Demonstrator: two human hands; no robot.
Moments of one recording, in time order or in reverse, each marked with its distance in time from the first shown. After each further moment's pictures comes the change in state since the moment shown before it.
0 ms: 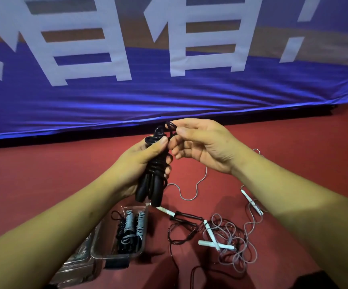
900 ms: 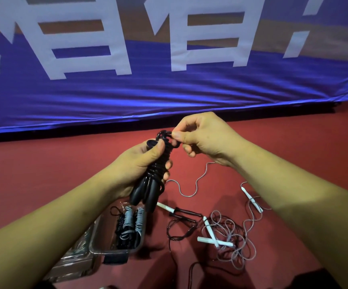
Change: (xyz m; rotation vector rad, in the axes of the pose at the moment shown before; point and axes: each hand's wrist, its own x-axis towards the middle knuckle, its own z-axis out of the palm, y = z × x) left_hand -0.002 -0.010 -0.009 0.006 -0.115 -0.101; right_hand 0.007 -0.003 0.003 -0.464 0.236 0.041
